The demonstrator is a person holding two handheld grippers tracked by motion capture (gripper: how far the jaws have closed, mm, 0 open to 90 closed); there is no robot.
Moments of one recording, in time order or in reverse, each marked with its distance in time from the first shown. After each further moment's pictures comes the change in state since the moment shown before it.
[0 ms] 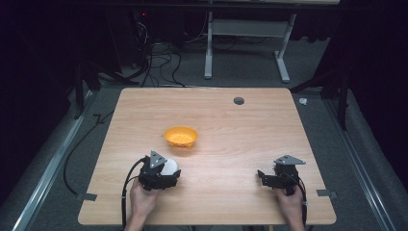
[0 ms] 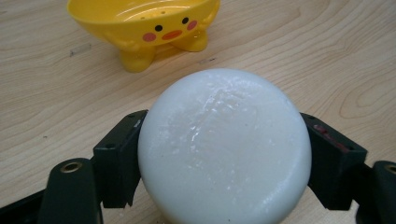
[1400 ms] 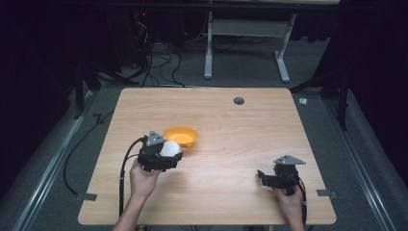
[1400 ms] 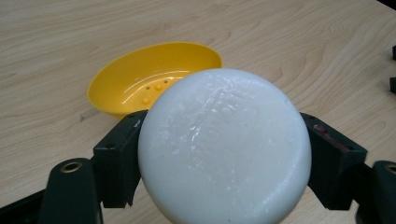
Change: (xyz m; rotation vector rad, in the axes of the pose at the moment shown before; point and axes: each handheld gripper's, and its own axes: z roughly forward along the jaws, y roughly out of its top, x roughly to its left) left arm 0.018 0.056 -0.009 -0.050 -0.066 -0.014; right arm 0.000 0.000 0.000 0.000 0.000 0.001
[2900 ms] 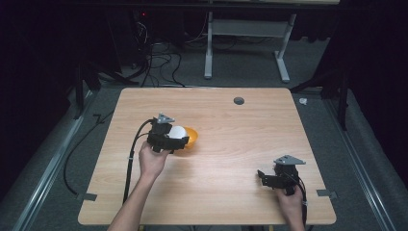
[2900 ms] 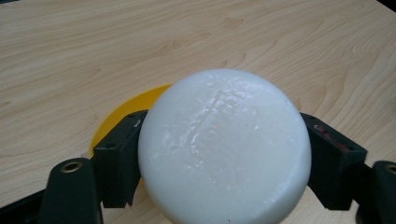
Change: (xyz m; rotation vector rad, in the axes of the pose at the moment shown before) left arm 0.014 0.046 0.037 0.055 0.004 -0.037; right arm 0.000 0.000 0.000 0.000 0.002 0.000
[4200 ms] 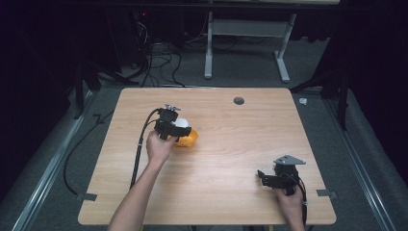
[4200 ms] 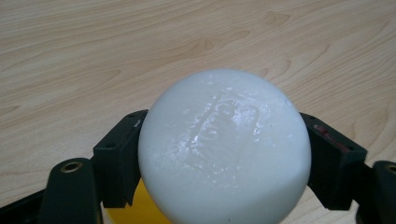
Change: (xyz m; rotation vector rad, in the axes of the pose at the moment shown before) left arm 0.018 0.028 0.045 0.092 0.089 -0.057; right arm 0.000 0.000 0.000 0.000 0.000 -0.001
